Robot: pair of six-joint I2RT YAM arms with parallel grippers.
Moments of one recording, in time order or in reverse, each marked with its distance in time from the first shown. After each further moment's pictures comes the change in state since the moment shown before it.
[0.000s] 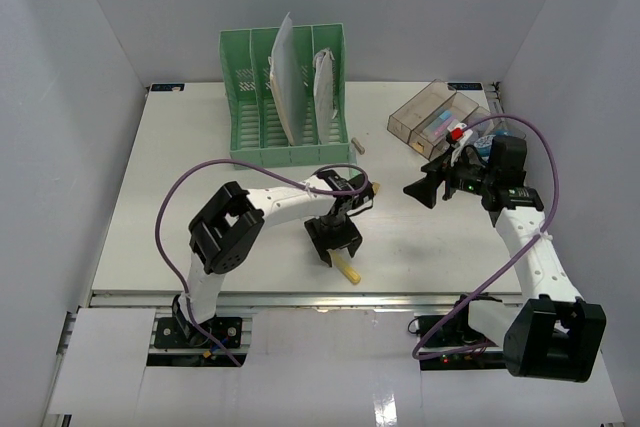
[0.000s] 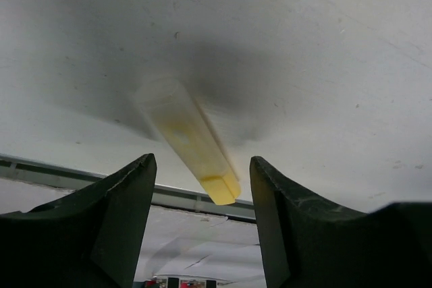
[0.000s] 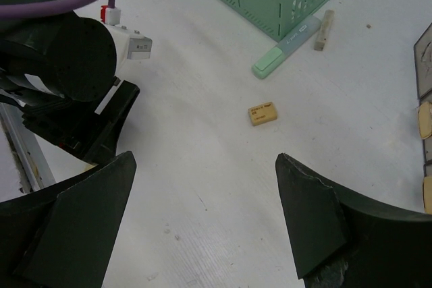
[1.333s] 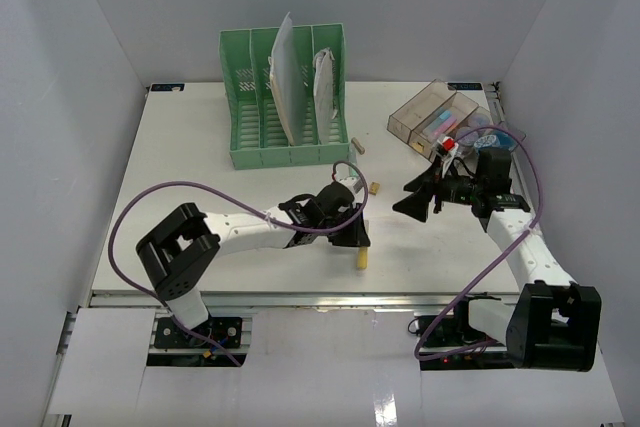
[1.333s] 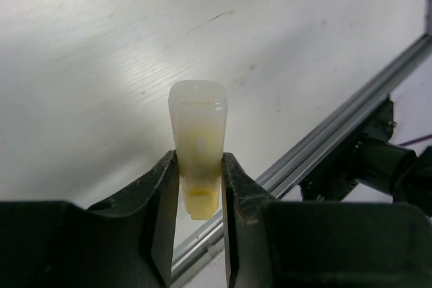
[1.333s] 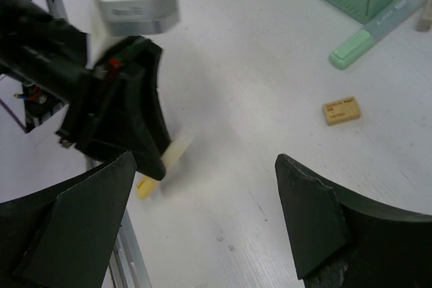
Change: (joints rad) left arm -0.026 -0.325 -0.500 0.959 0.053 0.577; right arm 0.037 0.046 -0.114 0.095 -0.174 0.093
